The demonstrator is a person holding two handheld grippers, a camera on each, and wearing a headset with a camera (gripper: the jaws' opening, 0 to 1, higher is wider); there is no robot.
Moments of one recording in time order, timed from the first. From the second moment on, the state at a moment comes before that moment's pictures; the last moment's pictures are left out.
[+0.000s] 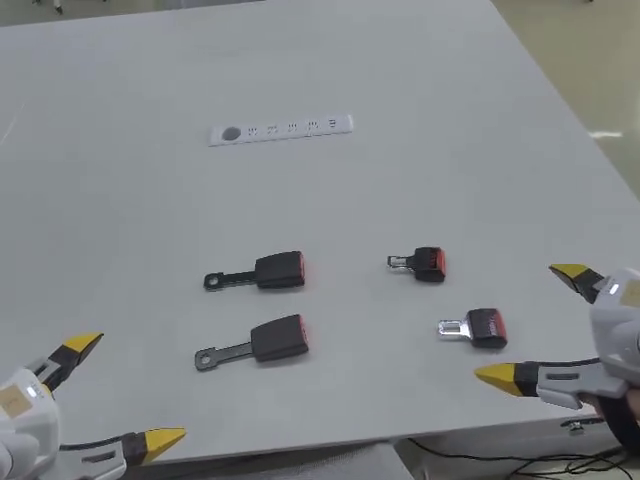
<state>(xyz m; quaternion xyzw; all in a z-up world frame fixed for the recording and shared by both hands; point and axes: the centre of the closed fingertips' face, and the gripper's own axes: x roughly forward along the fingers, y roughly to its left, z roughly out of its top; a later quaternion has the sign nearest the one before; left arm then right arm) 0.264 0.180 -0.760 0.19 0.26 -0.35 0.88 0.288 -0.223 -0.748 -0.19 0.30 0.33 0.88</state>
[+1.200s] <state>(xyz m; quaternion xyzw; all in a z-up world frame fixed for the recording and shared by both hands) 0.264 0.182 -0.758 0.20 0.26 -0.35 0.88 0.286 -0.216 -0.743 -0.20 0.30 0.33 0.87</state>
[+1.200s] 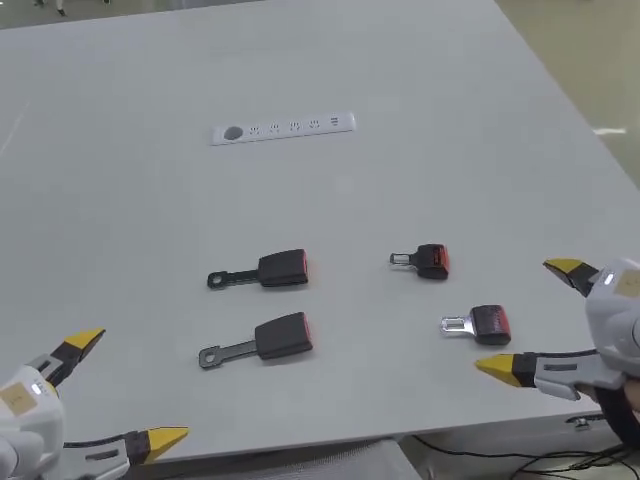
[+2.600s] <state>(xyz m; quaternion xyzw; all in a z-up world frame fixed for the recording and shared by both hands) 0.301 0.109 -0.793 0.32 0.32 -0.46 0.77 0.294 -0.208 -0.780 -0.30 0.32 0.44 0.78</state>
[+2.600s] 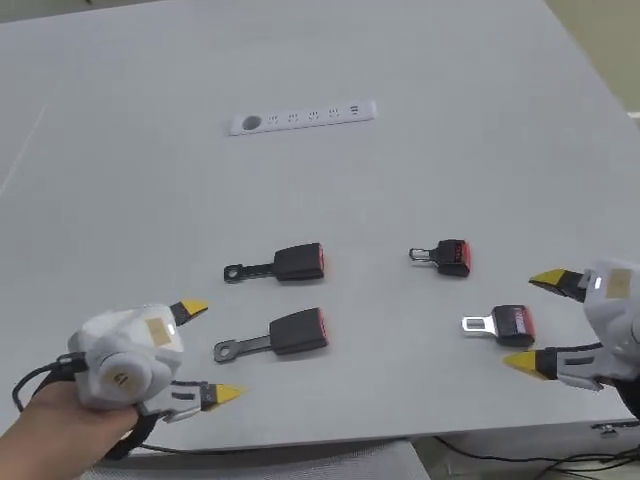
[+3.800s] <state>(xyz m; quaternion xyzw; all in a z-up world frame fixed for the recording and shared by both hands) 0.325 0.040 -0.855 0.39 0.37 -0.58 0.61 0.310 -0.234 -0.847 -0.35 0.37 0.55 0.66</state>
